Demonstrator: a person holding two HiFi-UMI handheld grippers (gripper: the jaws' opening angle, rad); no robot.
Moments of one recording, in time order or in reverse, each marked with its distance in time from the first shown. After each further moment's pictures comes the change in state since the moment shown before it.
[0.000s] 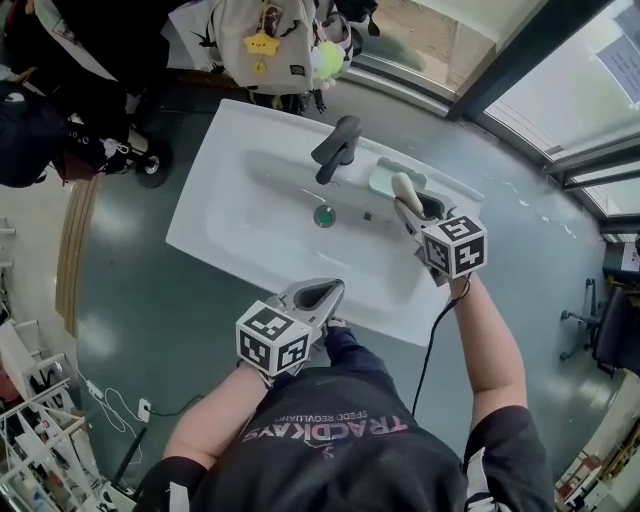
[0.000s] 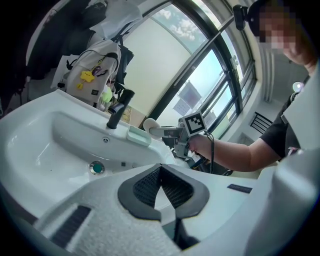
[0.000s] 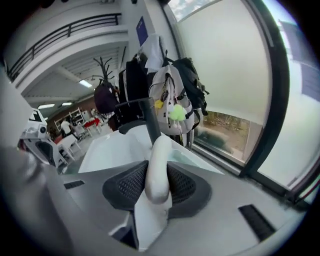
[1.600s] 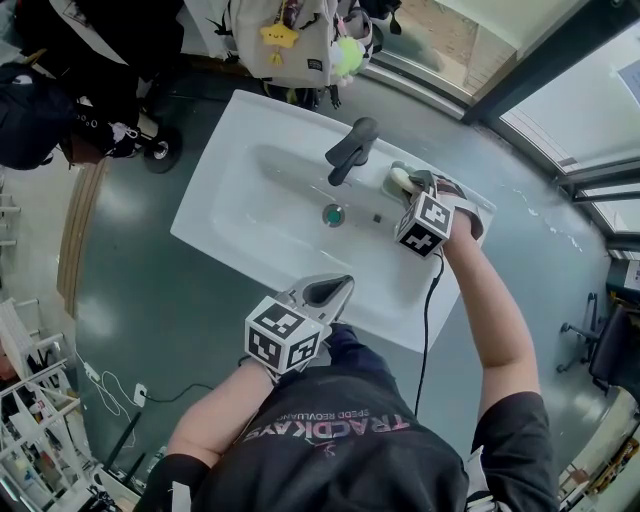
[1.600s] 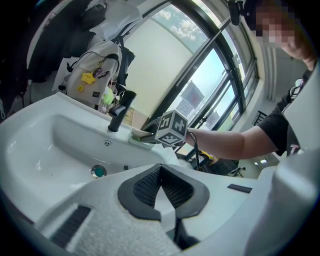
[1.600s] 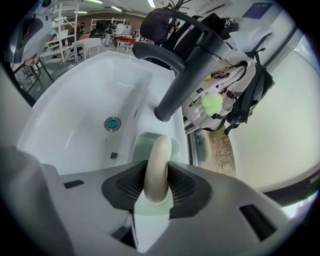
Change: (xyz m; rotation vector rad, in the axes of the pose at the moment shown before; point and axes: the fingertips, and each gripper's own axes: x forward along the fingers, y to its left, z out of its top) left arm 0.011 0.010 0.010 0.007 -0.009 0.035; right arm 0.073 -0.033 -0.024 -0.871 0.492 -0.162
